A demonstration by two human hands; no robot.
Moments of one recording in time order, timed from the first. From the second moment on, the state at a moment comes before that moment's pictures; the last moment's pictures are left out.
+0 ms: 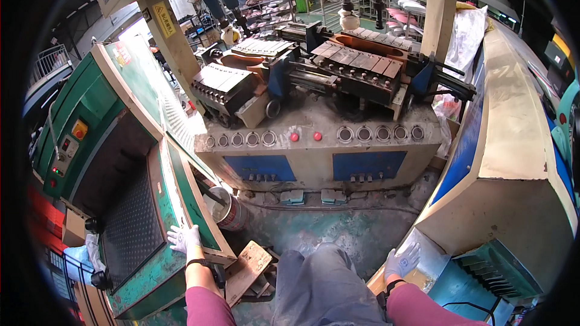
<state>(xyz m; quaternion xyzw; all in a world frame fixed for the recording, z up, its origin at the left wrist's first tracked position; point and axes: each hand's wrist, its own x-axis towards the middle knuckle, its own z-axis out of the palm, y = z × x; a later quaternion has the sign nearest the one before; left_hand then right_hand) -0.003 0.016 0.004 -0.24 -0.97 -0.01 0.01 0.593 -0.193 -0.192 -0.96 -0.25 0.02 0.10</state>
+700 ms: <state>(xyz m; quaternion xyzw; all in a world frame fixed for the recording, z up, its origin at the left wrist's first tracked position) -0.005 0.006 0.012 -0.24 -0.97 -0.08 0.00 0.554 -0.186 -0.058 -0.81 -0.49 0.12 -0.30</state>
